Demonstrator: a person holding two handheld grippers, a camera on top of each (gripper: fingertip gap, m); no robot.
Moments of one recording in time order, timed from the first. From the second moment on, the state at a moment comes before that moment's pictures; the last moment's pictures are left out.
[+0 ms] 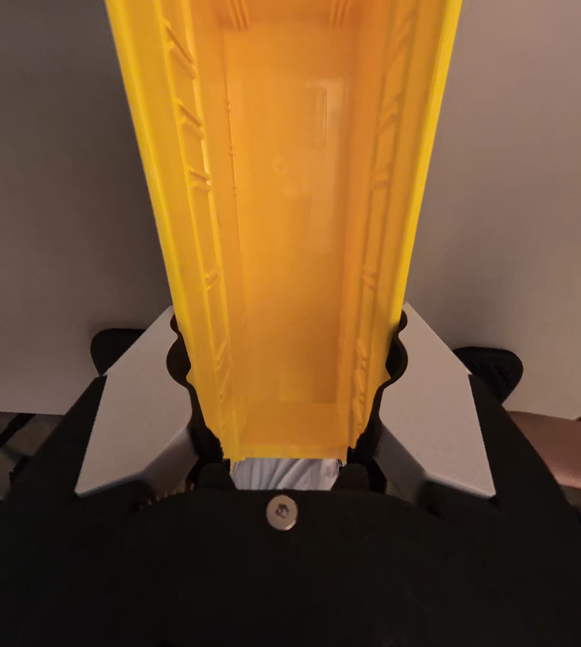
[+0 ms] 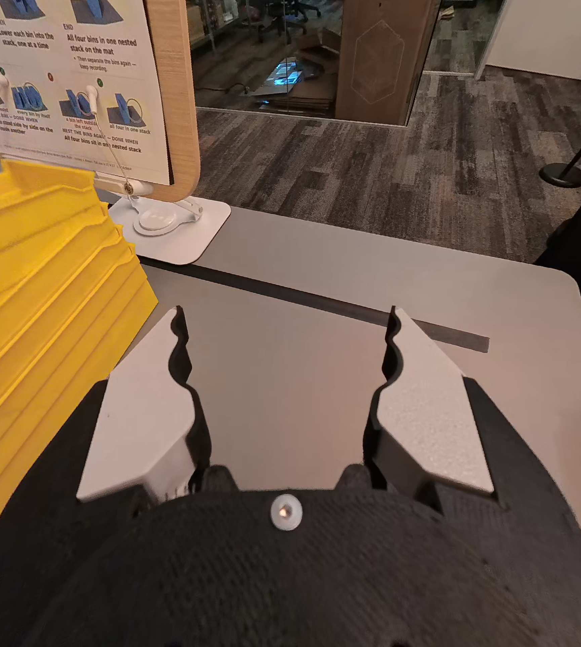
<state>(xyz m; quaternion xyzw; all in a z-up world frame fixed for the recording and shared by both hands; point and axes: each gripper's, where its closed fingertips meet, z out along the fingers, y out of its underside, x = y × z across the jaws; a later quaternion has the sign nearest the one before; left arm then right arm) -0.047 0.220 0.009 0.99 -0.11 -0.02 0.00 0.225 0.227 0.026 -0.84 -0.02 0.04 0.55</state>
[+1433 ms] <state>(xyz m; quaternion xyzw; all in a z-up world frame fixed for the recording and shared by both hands) -0.058 0.101 -0.031 0.62 -0.75 -0.06 -0.22 0.208 0.238 0.016 -0.82 -0.02 0.17 0.55</state>
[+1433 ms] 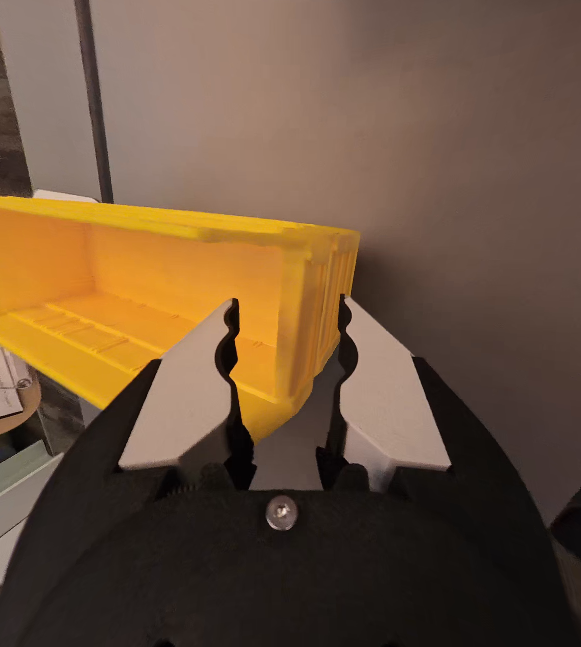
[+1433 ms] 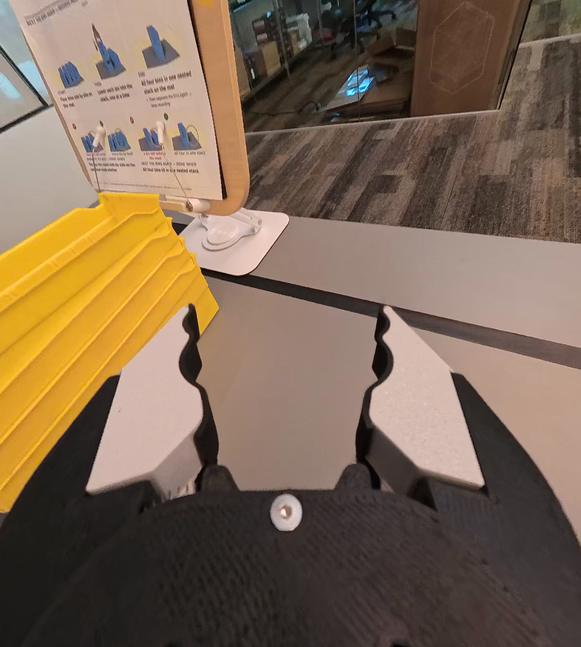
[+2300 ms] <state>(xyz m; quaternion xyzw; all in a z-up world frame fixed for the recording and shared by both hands) -0.023 0.355 0.031 0.68 -0.66 -0.15 -0.29 0.223 0.239 0.004 -0.83 -0.01 0.16 0.53</state>
